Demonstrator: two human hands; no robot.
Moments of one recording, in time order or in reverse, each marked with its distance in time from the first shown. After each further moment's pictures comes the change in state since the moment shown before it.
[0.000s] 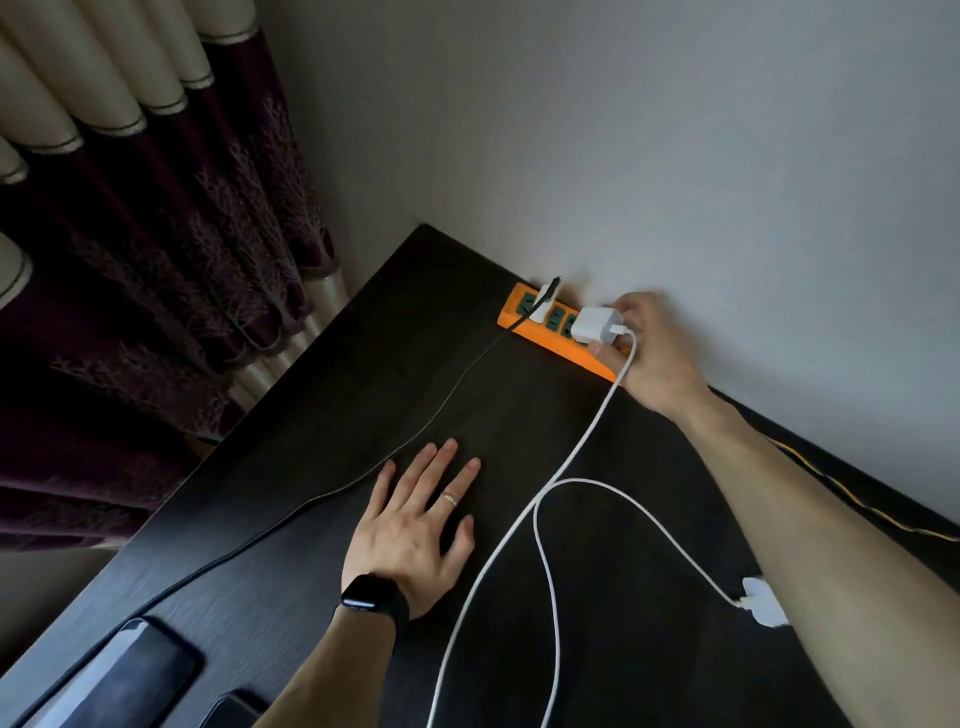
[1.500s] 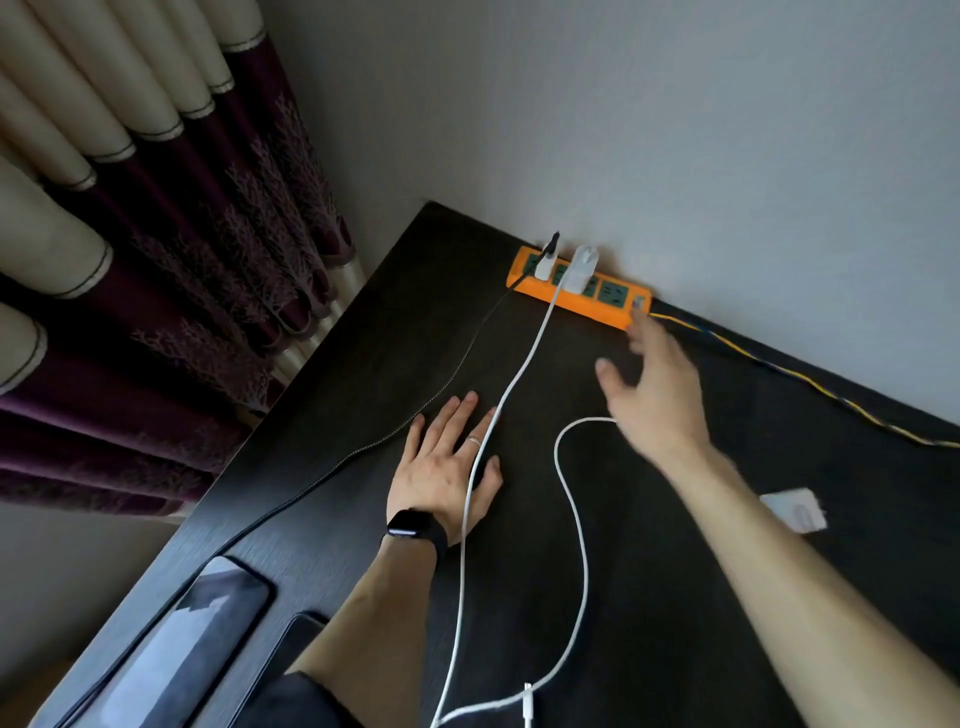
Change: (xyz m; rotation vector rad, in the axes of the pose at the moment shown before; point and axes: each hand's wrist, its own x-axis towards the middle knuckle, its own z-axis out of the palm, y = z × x) left_hand 0.000 -0.003 0.002 0.020 0.009 0.023; right_hand -0.122 -0.040 0.032 -0.038 0.224 0.140
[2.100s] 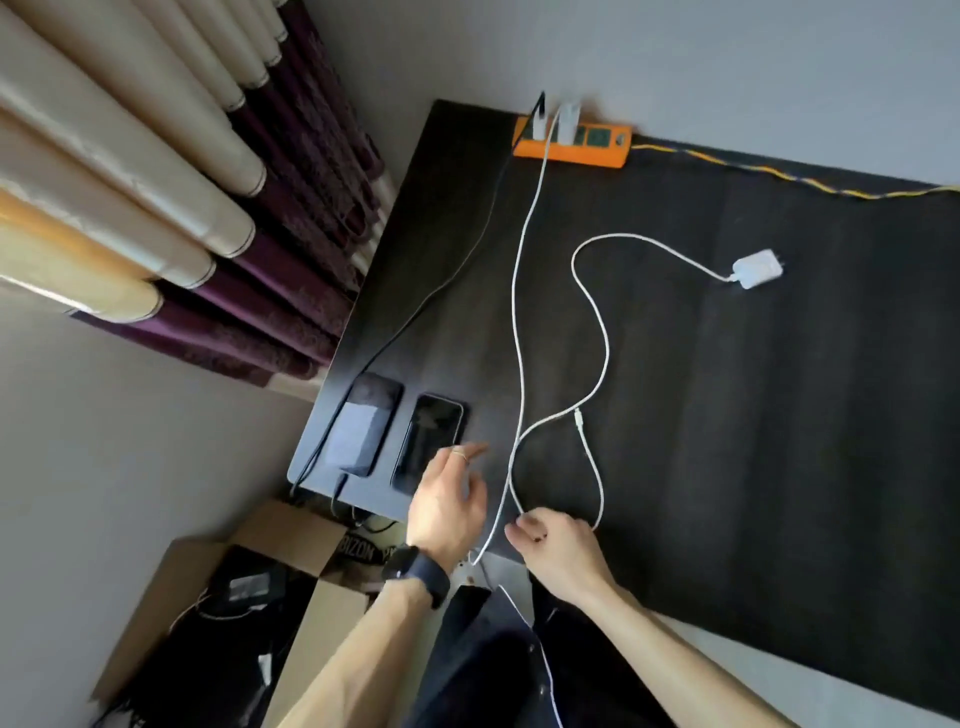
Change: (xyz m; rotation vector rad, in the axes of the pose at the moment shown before) left_hand -0.292 0.006 -0.085 -0.407 -0.061 -0.197; right_hand -0.414 -0.065 0.051 0.209 -0.693 0.478
